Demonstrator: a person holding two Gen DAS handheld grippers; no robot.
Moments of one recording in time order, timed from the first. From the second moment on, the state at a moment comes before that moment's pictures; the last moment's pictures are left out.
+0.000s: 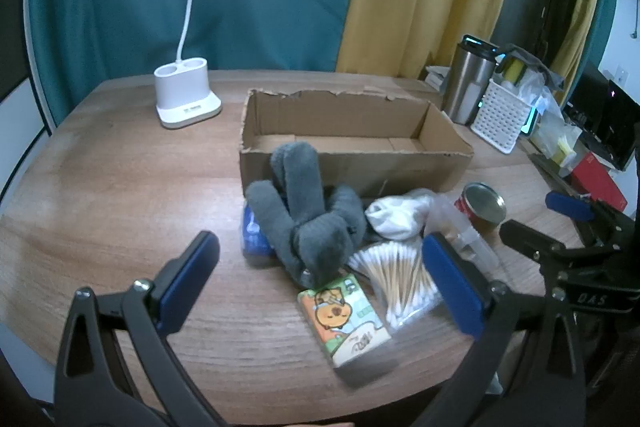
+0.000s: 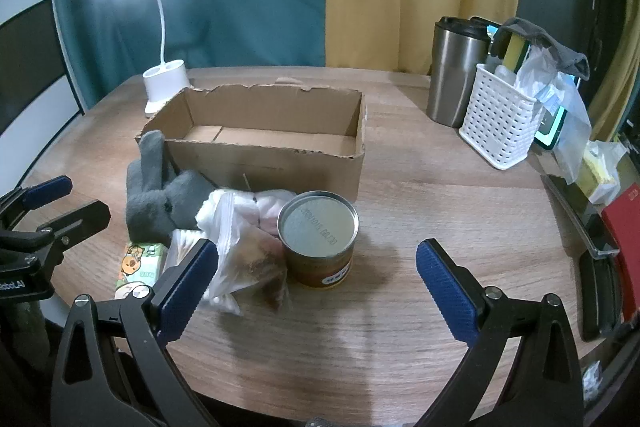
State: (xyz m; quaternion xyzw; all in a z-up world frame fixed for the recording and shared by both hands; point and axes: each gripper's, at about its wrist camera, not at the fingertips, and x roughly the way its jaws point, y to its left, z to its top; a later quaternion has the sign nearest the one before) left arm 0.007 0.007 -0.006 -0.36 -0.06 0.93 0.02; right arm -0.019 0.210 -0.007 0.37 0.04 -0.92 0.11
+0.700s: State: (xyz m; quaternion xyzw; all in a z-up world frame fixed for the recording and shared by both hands) left arm 0.016 0.006 -0.005 -0.35 -0.06 0.93 0.02; right arm -0.016 0.208 -0.006 0.37 0.04 -0.92 0.11
